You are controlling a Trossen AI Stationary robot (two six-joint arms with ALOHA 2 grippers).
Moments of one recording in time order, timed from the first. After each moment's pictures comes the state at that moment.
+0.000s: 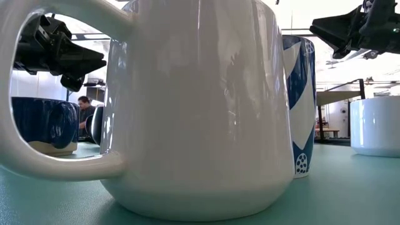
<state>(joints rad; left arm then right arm) 0.17 0.01 0.02 0.02 0.01 -0.25 -0.05 0.10 0.01 0.42 0.18 -0.15</state>
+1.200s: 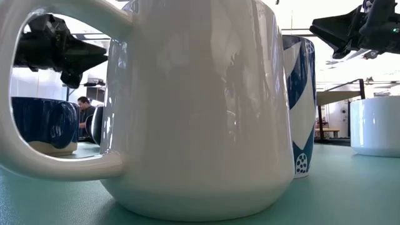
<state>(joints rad) 0.17 0.01 0.02 0.11 -0.14 -0.28 -0.05 0.10 0.01 0.42 0.18 -0.15</state>
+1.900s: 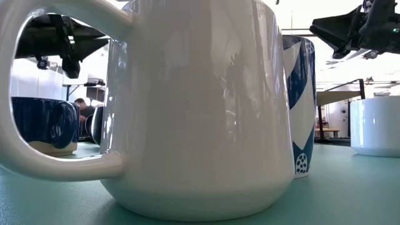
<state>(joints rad) 0.17 0.11 0.02 0.40 -0.27 -0.36 -0.05 0.10 0.01 0.42 0.18 -0.15</state>
